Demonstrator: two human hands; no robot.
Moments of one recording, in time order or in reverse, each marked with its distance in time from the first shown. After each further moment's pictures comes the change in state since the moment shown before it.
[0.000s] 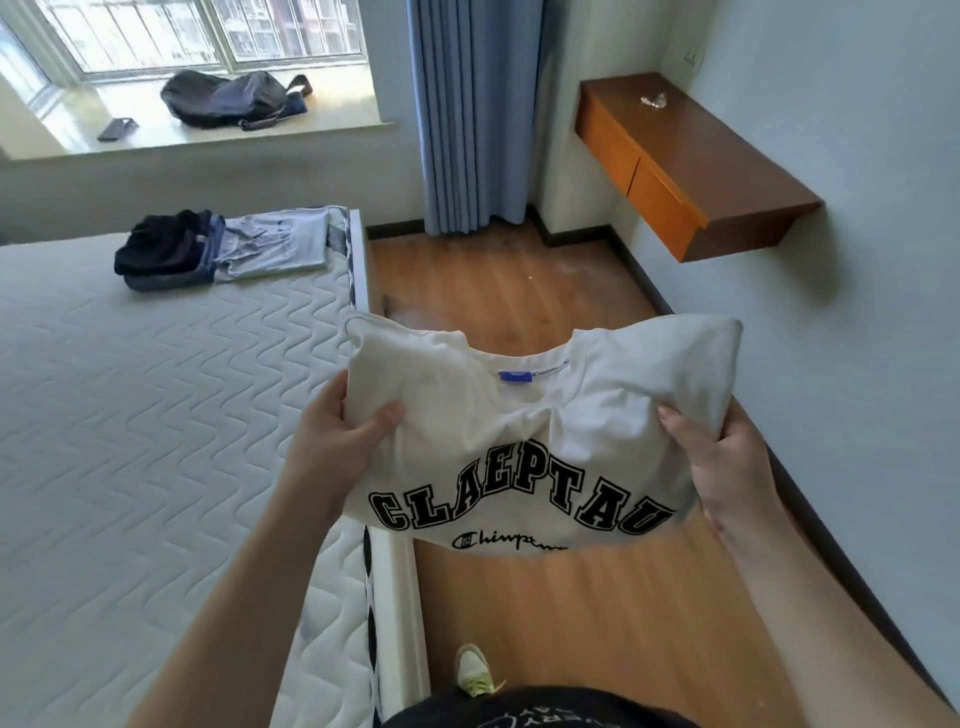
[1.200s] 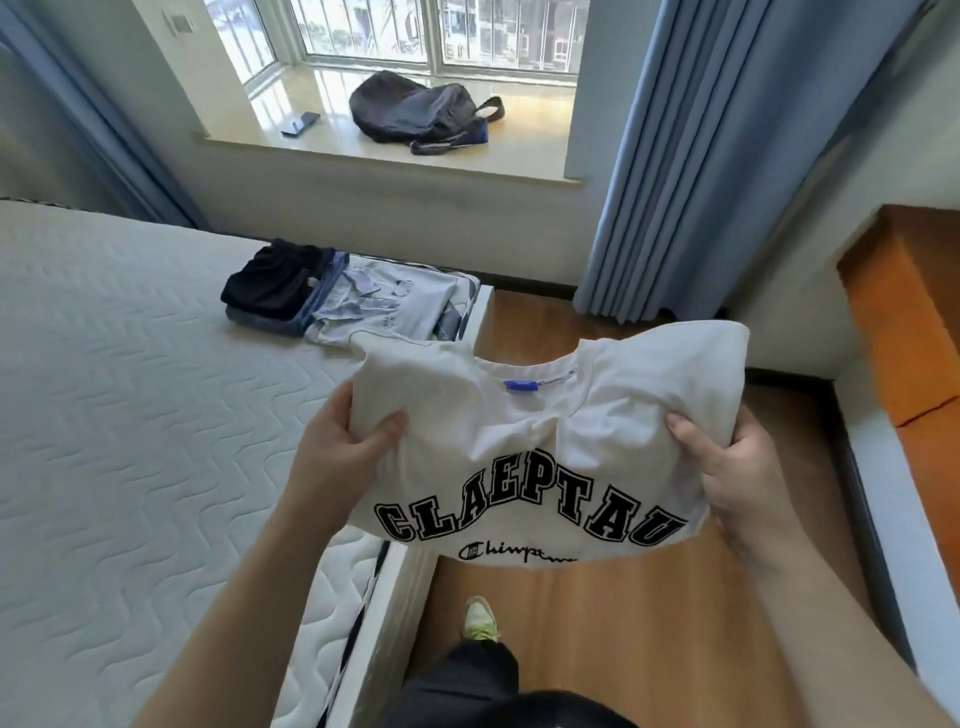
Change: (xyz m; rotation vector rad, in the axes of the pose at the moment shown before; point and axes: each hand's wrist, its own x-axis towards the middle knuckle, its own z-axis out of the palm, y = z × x) left_hand 0.497 0.052 -0.004 0.068 0.449 -0.037; right_hand 0.575 -0.044 0.339 0.051 -0.510 0.017
